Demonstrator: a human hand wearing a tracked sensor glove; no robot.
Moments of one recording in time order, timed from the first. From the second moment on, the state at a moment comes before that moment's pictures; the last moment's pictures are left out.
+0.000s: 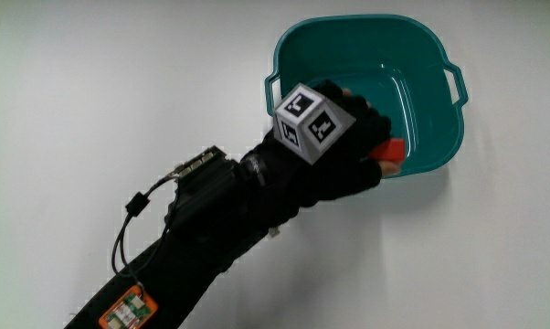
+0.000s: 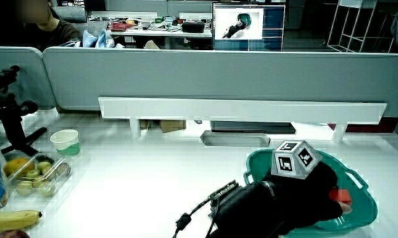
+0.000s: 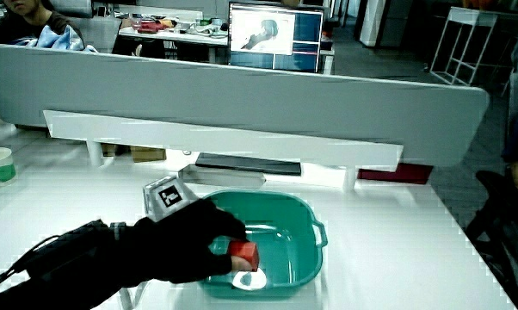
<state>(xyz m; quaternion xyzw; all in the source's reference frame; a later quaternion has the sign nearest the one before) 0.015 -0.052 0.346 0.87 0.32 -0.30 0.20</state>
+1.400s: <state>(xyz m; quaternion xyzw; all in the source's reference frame) 0.044 -0.114 0.453 0.91 0.21 -0.16 0.32</state>
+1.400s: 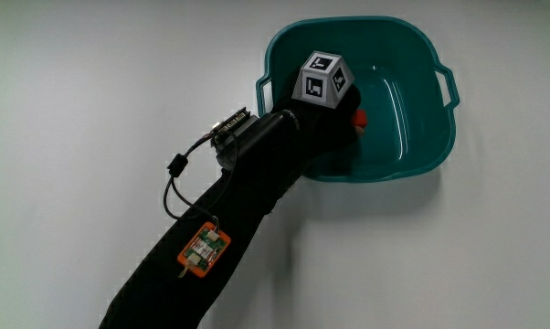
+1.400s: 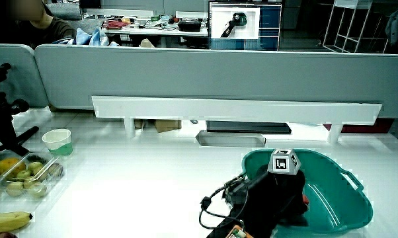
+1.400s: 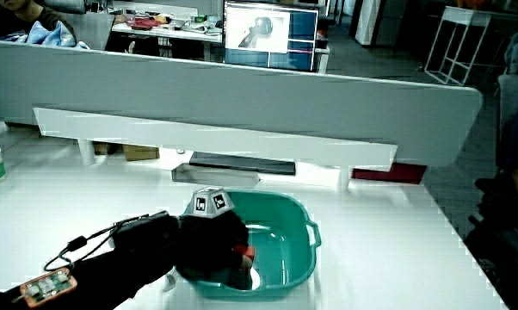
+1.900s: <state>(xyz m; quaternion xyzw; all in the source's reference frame) 0.045 -0.112 0.464 0.90 0.20 -0.15 0.34</state>
